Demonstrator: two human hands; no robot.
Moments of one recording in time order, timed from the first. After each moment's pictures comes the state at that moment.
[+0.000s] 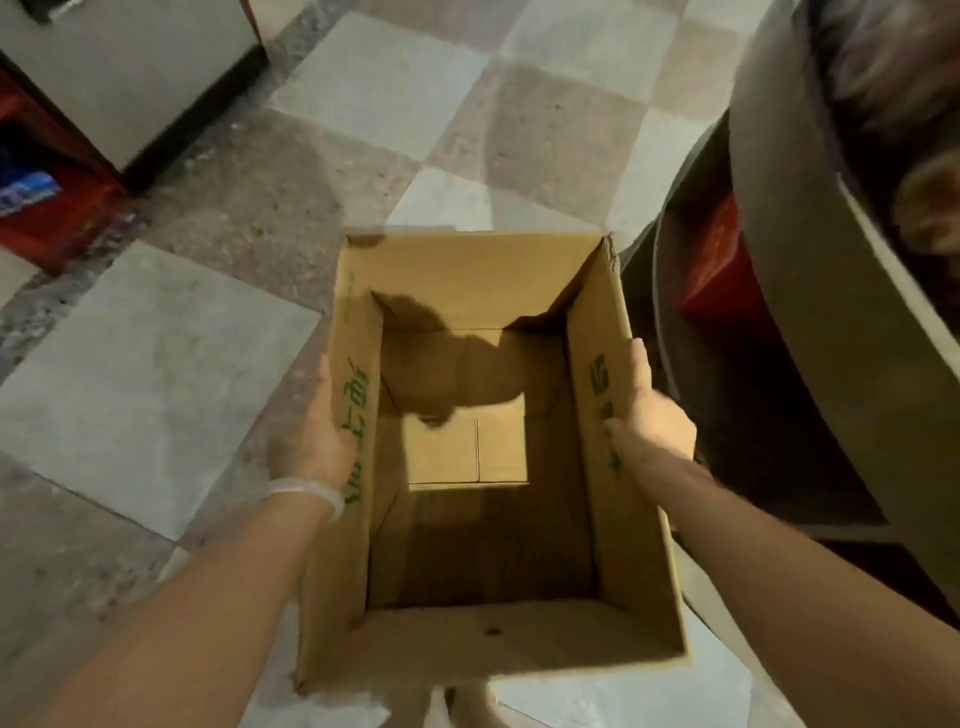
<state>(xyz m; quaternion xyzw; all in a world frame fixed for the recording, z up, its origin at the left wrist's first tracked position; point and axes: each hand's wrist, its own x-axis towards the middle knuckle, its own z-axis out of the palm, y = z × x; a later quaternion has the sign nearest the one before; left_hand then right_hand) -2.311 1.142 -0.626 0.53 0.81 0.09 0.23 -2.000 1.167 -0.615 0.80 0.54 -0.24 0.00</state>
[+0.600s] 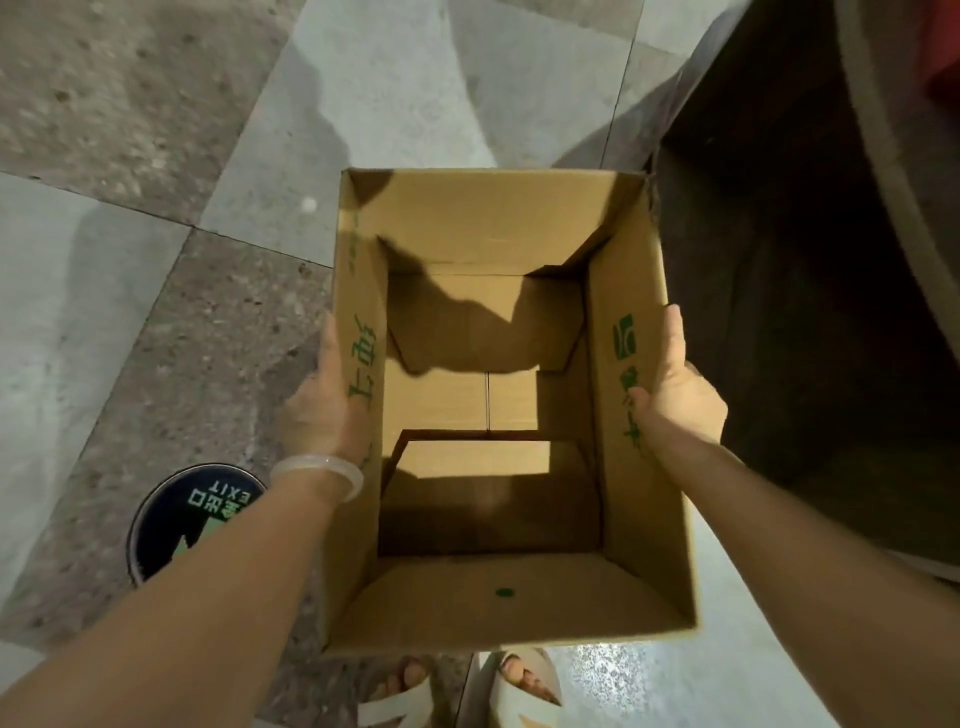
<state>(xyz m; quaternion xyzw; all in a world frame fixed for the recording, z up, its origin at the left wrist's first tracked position) -2.275 1.241 -0.957 0.57 0.78 0.04 0.26 -1.966 1.226 -0.959 0.85 0.48 -0.20 0.03</state>
